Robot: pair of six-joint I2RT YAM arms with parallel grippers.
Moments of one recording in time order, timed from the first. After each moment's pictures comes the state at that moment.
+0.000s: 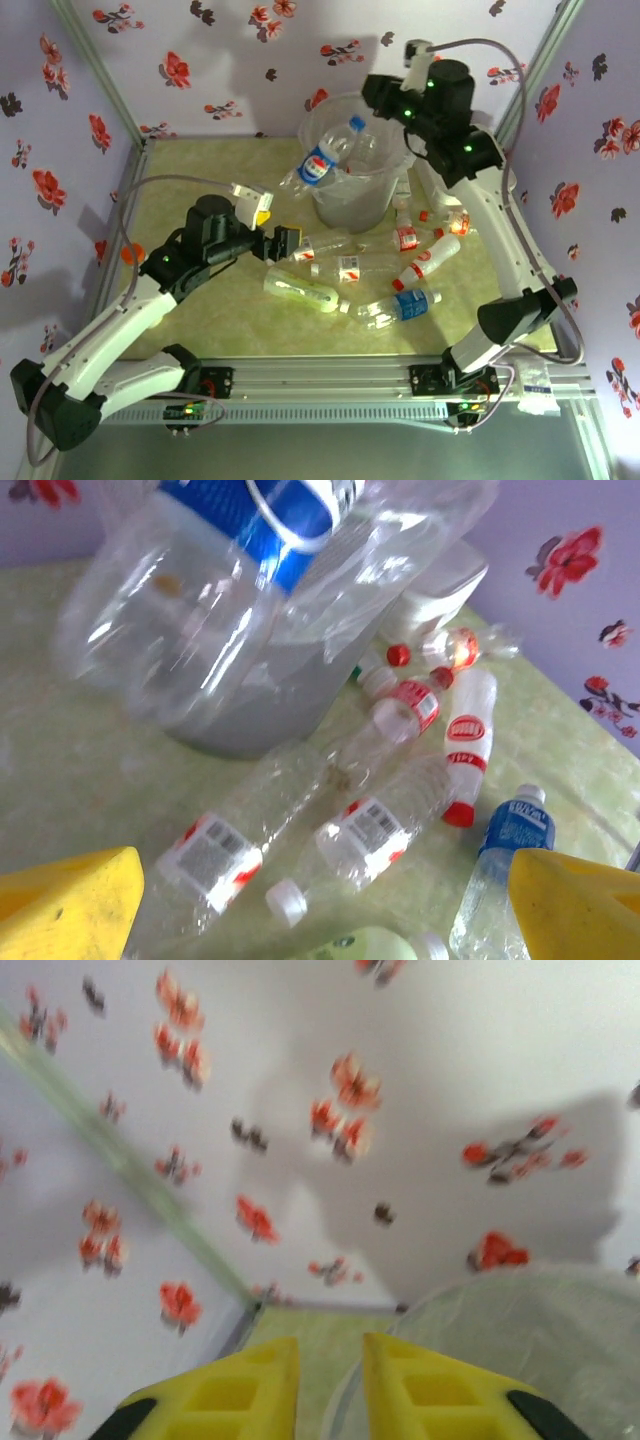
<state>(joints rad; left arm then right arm) -0.67 1.00 0.95 -0.40 0.16 -0.26 0.39 1.58 1.91 -0.39 -0.18 0.47</state>
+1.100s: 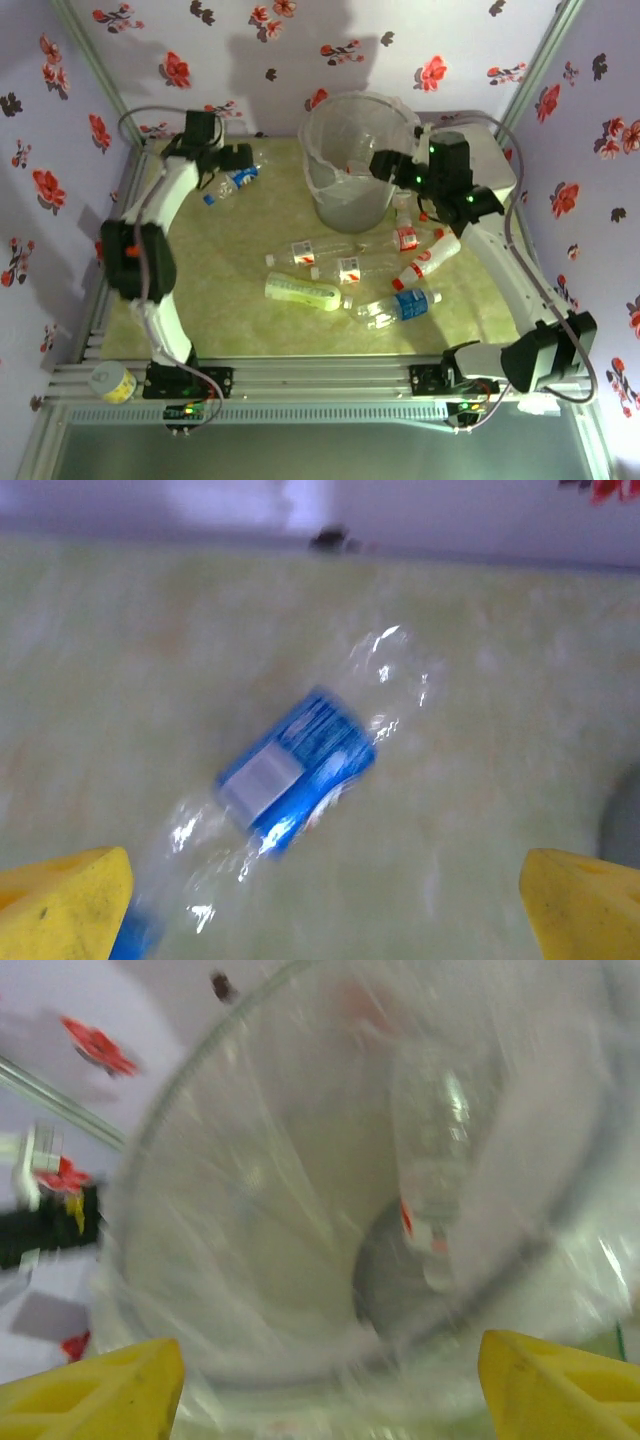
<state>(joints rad) -0.15 2.03 1.82 -0.59 0.05 -0.14 0.33 1.28 1.26 -0.47 -0.22 0.52</state>
